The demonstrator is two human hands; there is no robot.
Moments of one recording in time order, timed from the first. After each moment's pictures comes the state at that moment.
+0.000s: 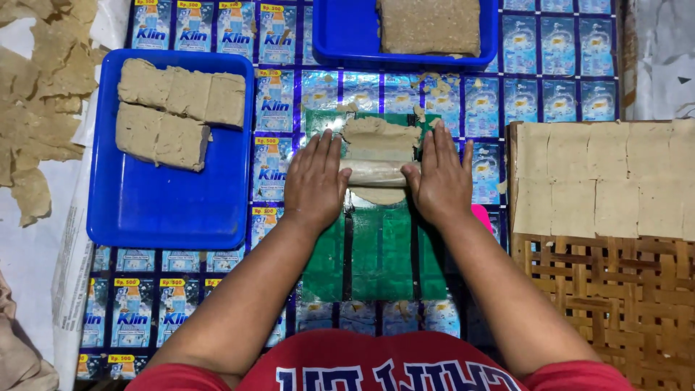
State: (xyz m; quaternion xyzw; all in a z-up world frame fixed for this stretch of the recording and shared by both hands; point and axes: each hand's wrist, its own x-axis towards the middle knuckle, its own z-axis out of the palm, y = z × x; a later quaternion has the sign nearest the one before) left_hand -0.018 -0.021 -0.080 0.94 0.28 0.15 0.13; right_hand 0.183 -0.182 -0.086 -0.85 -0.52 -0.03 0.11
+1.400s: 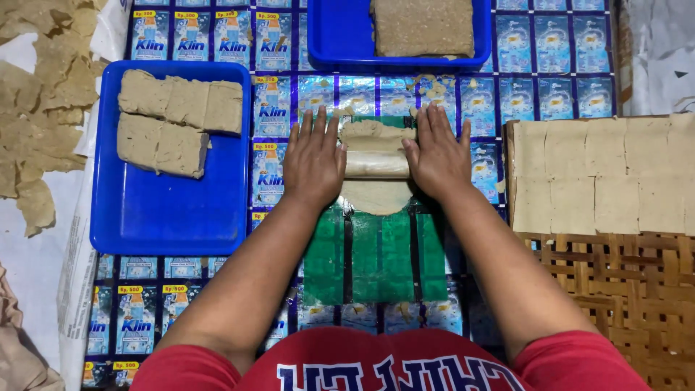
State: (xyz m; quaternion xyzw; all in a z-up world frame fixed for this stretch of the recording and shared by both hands) left_hand 0.016 0.012 -0.077 0.94 0.29 0.12 0.11; right_hand 0.218 -0.146 -0.089 -0.87 -0.48 0.06 0.11
